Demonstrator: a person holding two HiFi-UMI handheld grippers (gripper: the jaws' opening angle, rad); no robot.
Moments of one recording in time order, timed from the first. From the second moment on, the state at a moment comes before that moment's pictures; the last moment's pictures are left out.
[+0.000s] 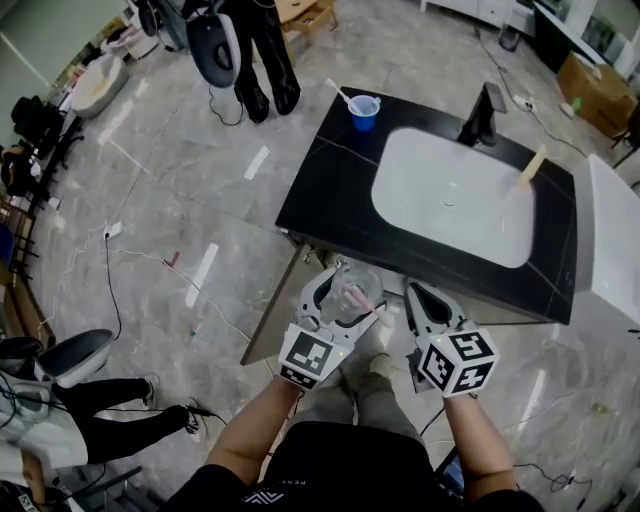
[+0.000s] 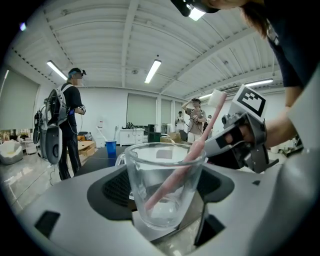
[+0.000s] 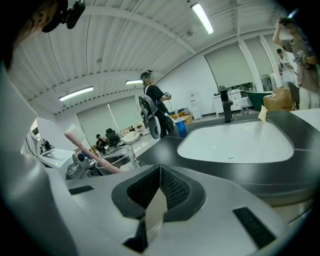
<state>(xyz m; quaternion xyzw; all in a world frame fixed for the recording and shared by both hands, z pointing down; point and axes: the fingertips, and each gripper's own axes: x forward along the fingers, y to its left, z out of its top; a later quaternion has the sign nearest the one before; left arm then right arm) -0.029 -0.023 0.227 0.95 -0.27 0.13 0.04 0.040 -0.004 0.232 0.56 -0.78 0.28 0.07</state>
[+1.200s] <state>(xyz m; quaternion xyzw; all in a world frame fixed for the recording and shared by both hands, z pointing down) -0.094 0.015 0.352 0.95 -0.27 0.13 0.07 -0.039 0.041 0.358 0.55 -0.76 0.33 0.10</state>
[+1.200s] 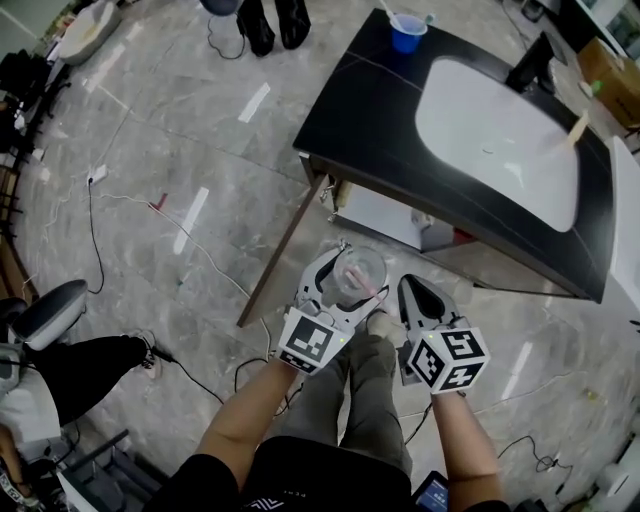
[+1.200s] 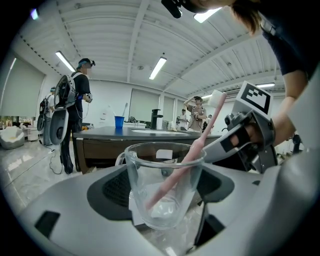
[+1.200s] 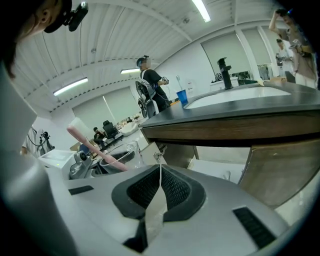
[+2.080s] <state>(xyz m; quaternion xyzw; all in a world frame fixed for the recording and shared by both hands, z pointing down) -0.086 0.005 0.512 0.95 -0.28 0.14 0.09 -0.029 0.007 0.524 0.55 -0.75 0.34 0.12</state>
